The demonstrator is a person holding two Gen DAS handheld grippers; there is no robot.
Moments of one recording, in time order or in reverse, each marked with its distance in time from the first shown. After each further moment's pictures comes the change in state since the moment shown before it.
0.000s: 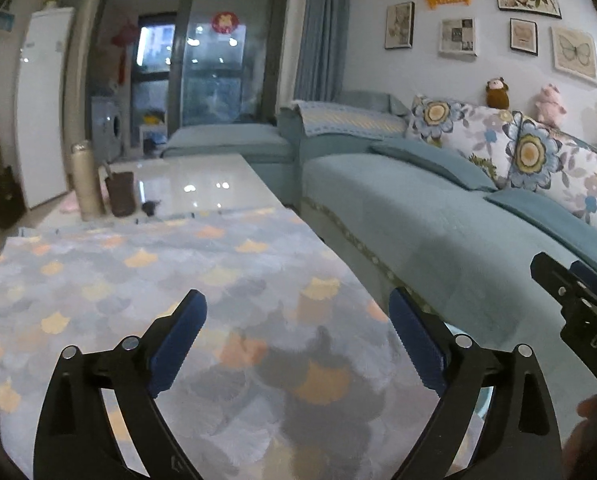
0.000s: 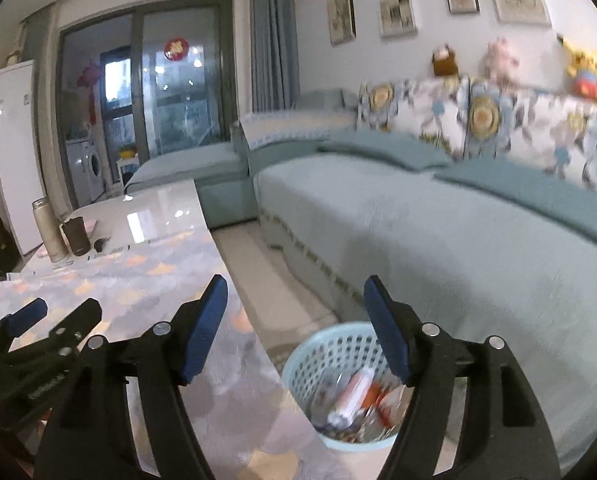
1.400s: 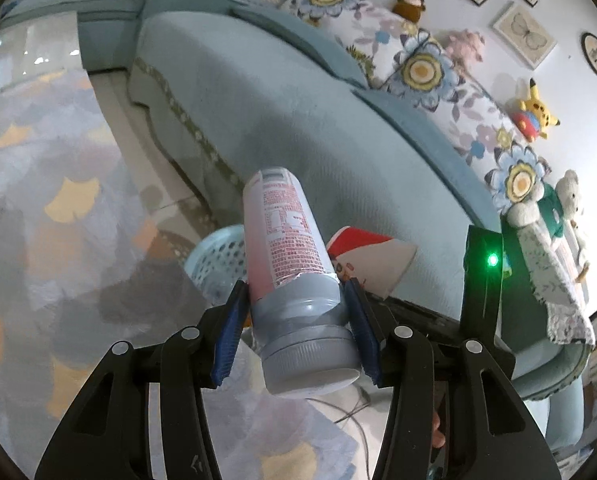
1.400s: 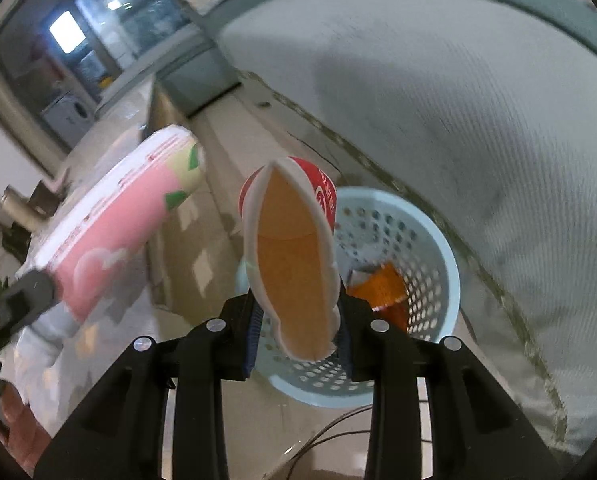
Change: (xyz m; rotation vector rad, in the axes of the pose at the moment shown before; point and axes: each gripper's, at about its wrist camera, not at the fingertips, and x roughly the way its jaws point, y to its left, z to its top) left arm 0.148 -0.094 -0.027 -0.077 0.538 -0.654; right arm 0.171 -0.139 -0.063 0.268 0.612 0.139
